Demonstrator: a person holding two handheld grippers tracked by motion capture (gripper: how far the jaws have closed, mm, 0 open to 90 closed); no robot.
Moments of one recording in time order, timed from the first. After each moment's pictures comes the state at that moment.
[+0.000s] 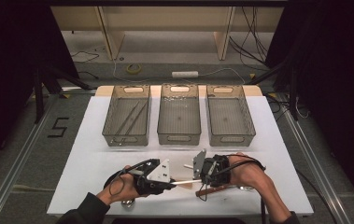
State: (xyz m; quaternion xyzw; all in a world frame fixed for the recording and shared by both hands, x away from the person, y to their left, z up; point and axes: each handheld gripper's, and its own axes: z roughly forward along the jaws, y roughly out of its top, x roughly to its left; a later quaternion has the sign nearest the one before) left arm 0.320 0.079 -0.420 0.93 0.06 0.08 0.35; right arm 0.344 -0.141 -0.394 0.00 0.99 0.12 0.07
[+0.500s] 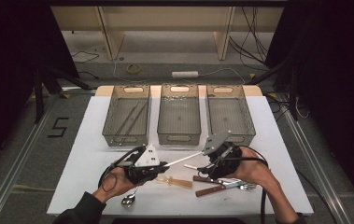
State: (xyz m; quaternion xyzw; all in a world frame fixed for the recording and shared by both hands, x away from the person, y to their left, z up) left arm 0.338 0.105 -0.406 0.89 0.18 0.14 0.40; right arm 0.353 -0.167 -0.364 0.14 0.94 0.29 0.12
